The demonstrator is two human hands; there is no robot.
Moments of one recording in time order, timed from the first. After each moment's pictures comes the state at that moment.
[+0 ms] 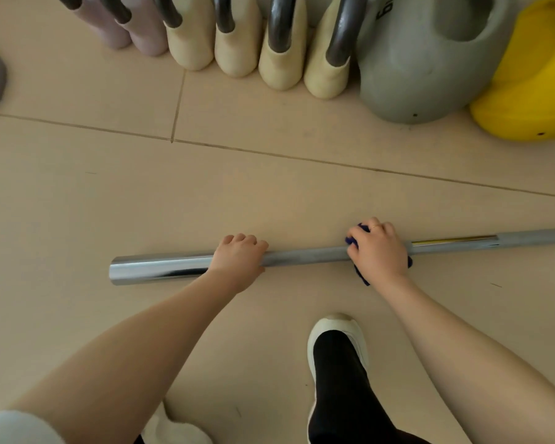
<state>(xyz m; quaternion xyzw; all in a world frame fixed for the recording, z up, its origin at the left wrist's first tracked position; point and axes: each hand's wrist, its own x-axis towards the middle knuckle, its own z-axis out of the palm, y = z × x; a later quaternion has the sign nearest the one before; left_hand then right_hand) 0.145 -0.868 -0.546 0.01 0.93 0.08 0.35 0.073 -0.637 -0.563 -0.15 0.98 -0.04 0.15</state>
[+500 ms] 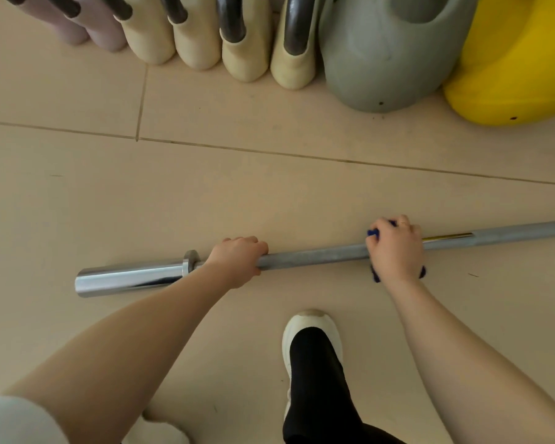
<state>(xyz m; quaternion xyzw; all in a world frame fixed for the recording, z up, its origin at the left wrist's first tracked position) 0.118 -0.824 -0.538 0.04 0.90 0.11 0.42 0.057 -0.571 -0.561 0.01 0.99 -0.05 0.14</state>
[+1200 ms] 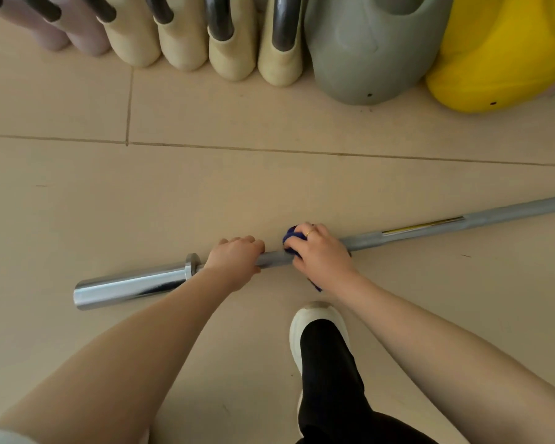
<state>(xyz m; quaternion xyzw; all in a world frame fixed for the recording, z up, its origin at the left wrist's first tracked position) 0.132 -0.832 -0.550 0.07 0.92 0.08 0.38 0.103 -0.656 -0.562 -0.29 0.94 -0.10 0.17</state>
